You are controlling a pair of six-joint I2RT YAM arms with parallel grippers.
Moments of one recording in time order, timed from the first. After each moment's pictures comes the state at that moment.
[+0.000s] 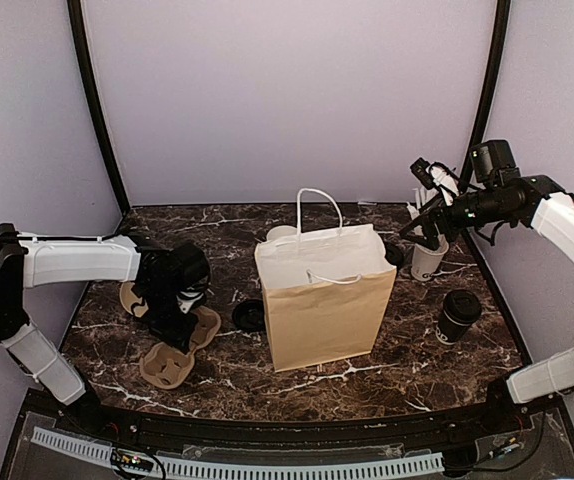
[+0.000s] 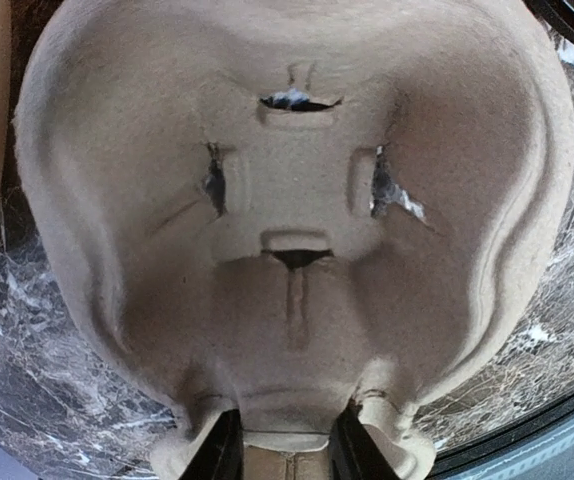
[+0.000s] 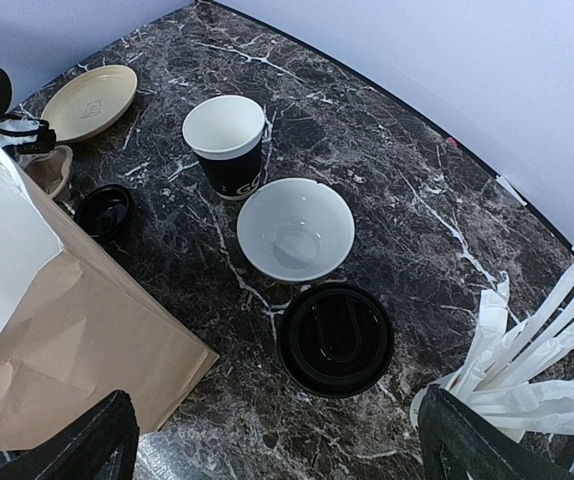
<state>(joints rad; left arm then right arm) -0.70 1.57 1.00 -1.05 0.02 -0.32 0.27 1.25 1.26 -0.77 -0.48 -0.39</state>
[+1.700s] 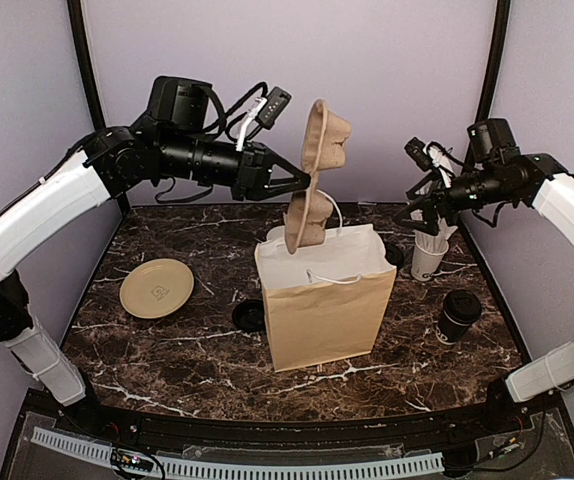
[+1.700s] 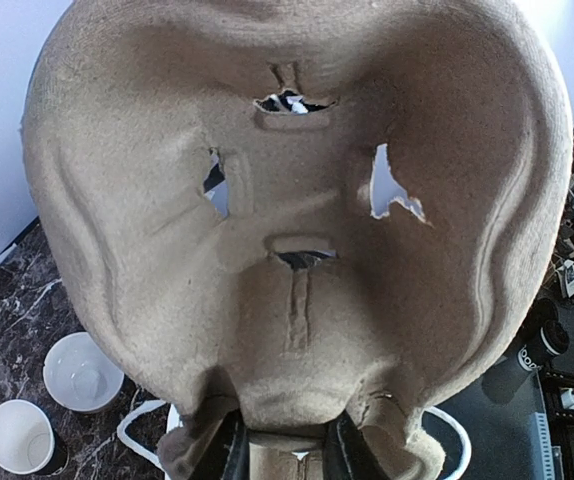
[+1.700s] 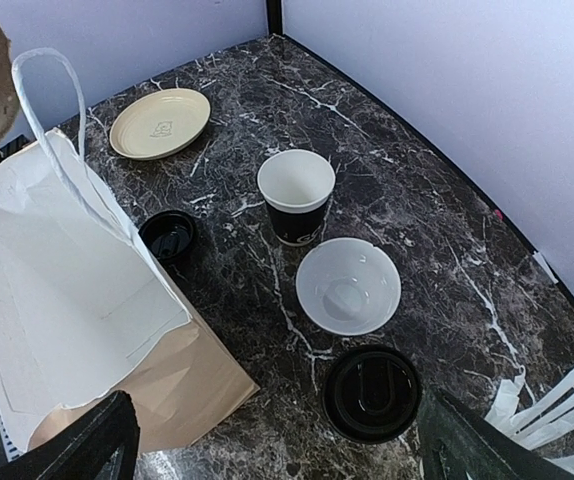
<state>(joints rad) -0.86 1.59 1.83 -0.59 0.54 -0.09 0.31 1.32 1.44 -0.88 -0.62 -0.46</state>
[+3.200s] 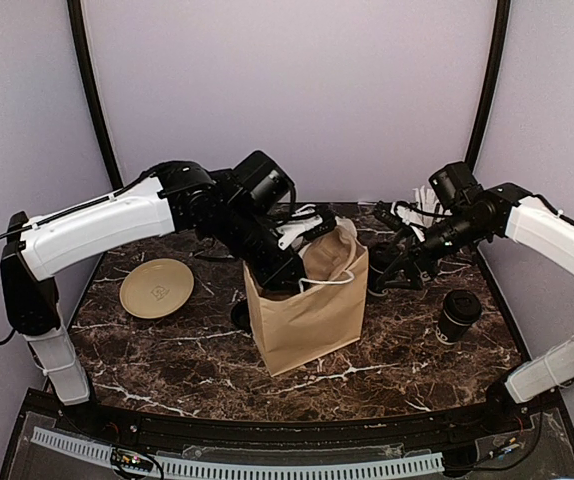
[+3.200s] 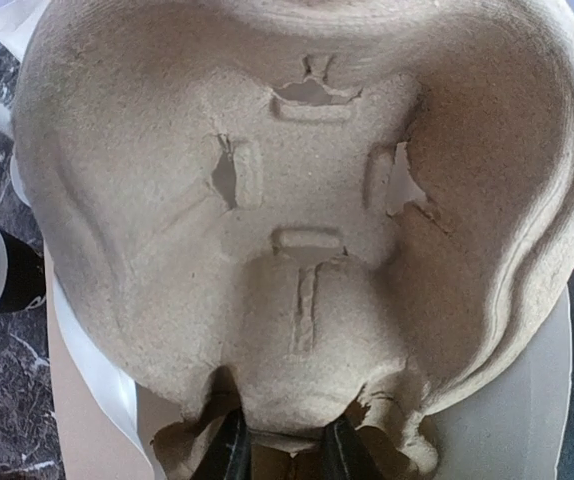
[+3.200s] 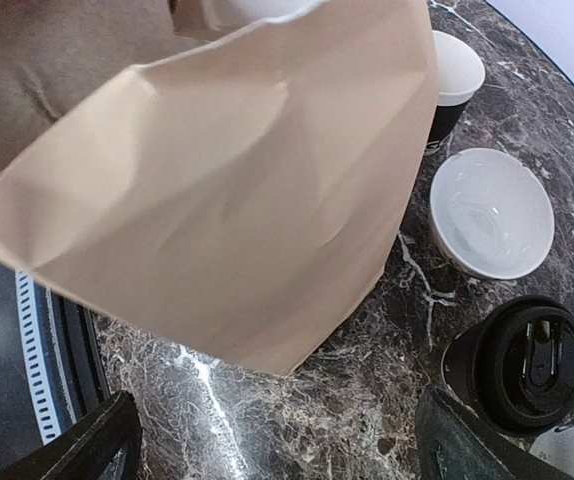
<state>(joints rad) -1.02 1.79 1.81 -0.97 0.20 0.05 0.46 1.33 1.21 -0.89 -0.61 -0.53</state>
